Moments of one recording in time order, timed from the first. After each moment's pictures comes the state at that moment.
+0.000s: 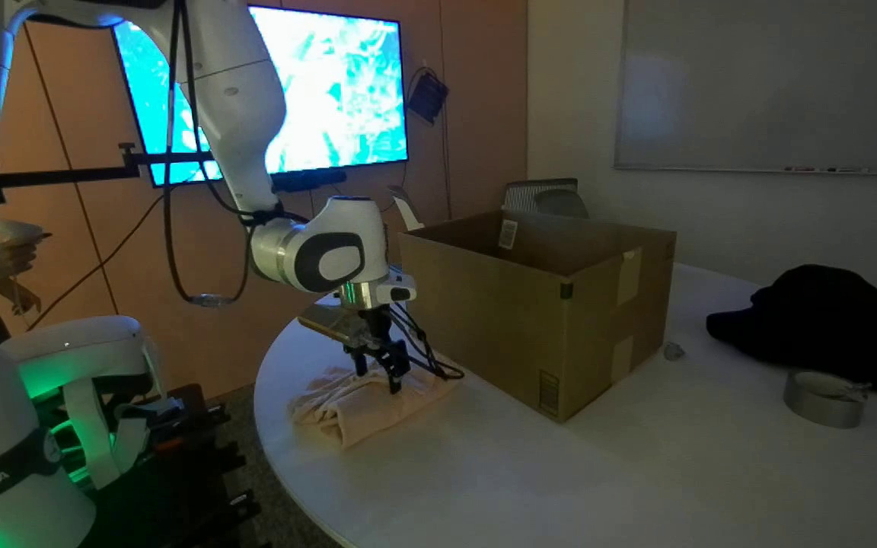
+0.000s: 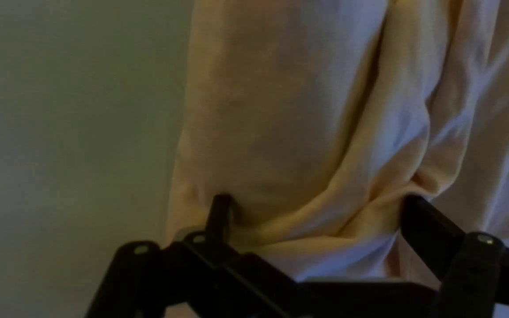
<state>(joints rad) -0.03 0.40 0.13 -2.46 -0.21 2.89 -0.02</state>
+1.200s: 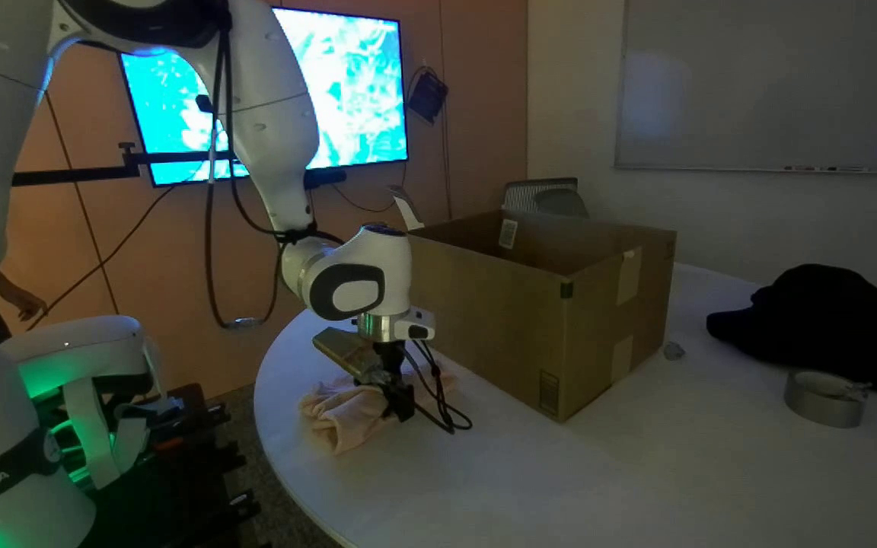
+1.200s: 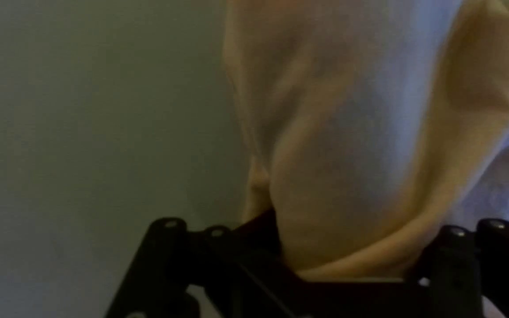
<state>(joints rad) -0.11 0.53 0.16 -2.38 -0.06 2.82 -0.16</state>
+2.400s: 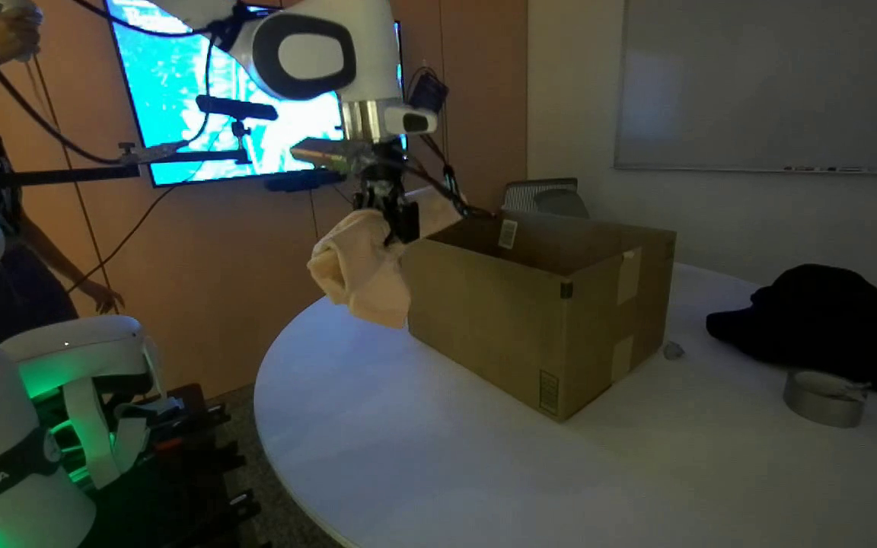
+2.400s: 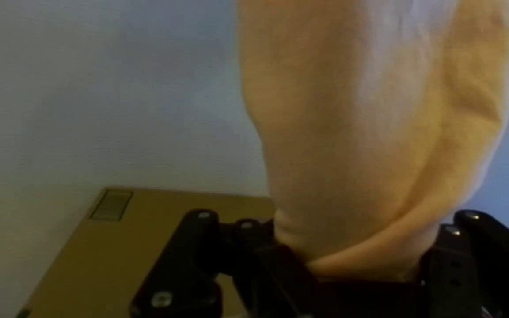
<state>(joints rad) -0.08 -0.20 0.06 -2.36 0.15 2.25 -0.34</state>
